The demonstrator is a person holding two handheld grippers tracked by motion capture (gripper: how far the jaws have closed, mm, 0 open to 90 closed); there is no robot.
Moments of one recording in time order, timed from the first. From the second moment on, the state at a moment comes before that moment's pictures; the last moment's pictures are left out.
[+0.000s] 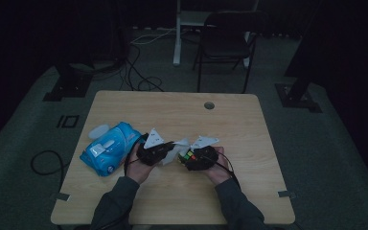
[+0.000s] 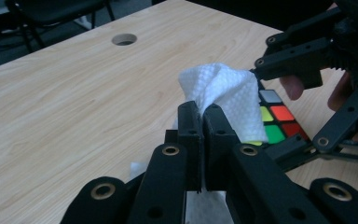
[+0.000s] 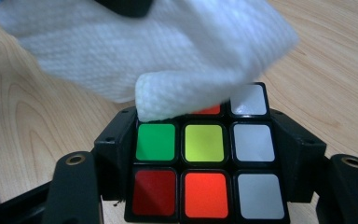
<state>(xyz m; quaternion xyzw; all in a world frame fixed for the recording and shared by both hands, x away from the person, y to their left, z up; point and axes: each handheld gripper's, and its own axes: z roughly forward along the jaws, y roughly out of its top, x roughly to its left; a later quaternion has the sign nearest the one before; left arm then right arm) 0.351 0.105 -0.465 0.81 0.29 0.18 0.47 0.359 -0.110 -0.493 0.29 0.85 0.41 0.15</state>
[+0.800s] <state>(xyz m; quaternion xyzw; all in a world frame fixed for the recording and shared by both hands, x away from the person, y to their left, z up) 0.342 0.085 -0.451 0.81 0.26 0.15 0.50 0.364 -0.112 -0.501 0.29 0.86 0.40 0.14</state>
